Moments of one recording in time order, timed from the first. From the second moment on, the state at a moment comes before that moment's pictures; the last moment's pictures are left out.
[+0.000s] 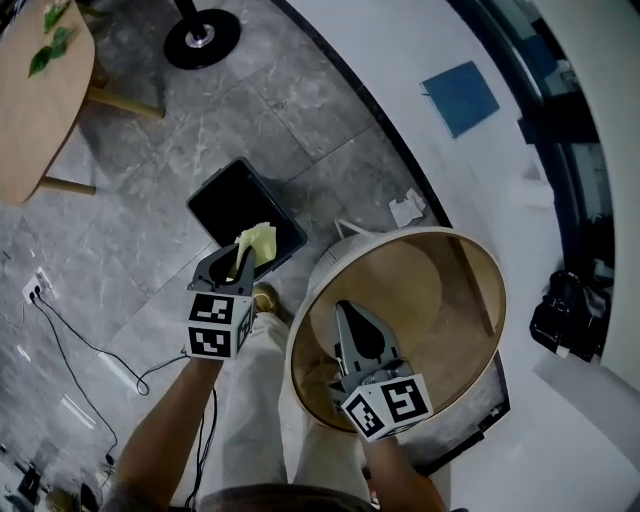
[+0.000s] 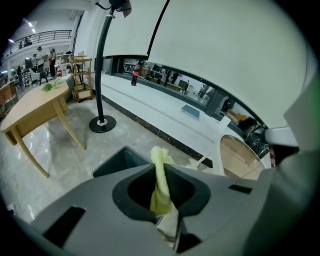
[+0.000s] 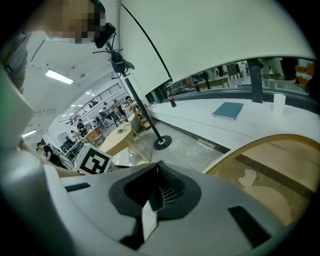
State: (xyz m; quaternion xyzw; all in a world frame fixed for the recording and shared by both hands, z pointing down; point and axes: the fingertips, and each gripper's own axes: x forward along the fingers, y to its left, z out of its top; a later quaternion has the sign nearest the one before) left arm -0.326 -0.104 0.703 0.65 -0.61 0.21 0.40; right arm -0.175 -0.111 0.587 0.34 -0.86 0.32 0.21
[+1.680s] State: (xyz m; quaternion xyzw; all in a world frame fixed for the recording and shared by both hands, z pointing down) left arm -0.307 -0.065 0.696 0.65 -0.58 0.23 0.43; right arm -0.165 -0.068 0.580 0.34 -0.85 0.33 0.22
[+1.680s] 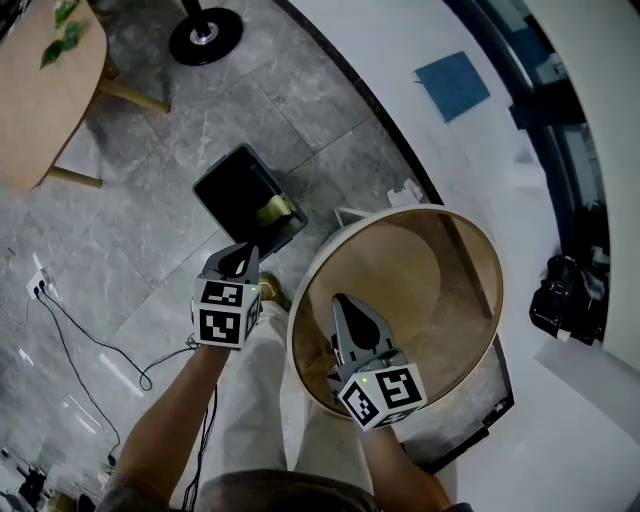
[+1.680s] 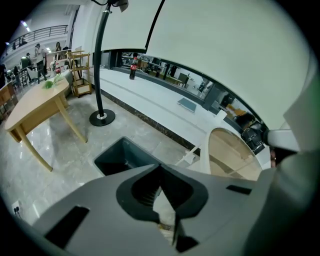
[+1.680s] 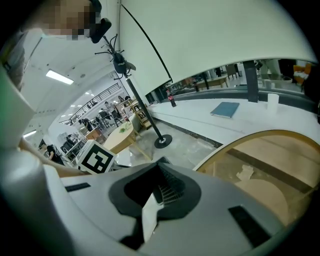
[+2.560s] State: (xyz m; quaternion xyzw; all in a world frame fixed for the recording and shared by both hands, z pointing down) left arm -0.216 0.004 0.347 0.73 -0.58 0.16 0.33; right arm -0.110 -0.019 0.319 0.29 -0.90 0.28 0.14
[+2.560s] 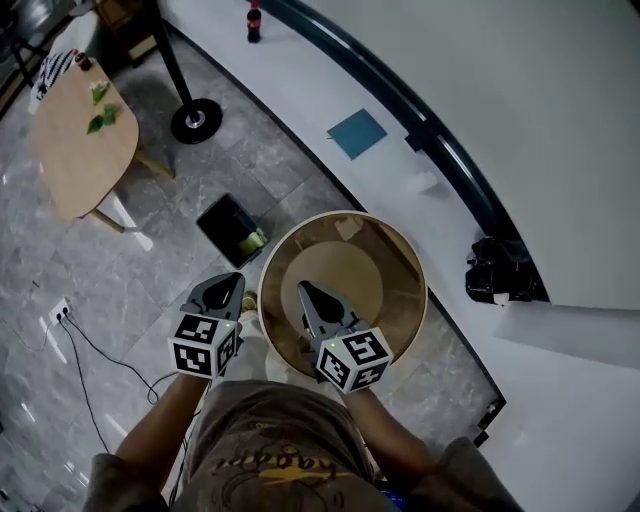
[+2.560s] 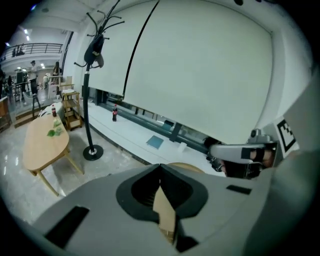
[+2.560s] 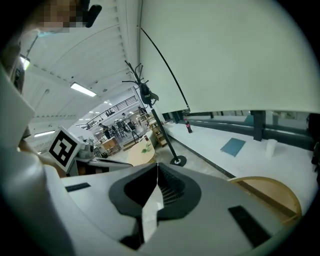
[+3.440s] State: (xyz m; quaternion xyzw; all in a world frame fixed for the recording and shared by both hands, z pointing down) left arm -0.111 0.032 0.177 0.83 -0.53 0.07 0.15; right arm -0.031 0.012 0.181 0.30 -0.94 0.17 0.06
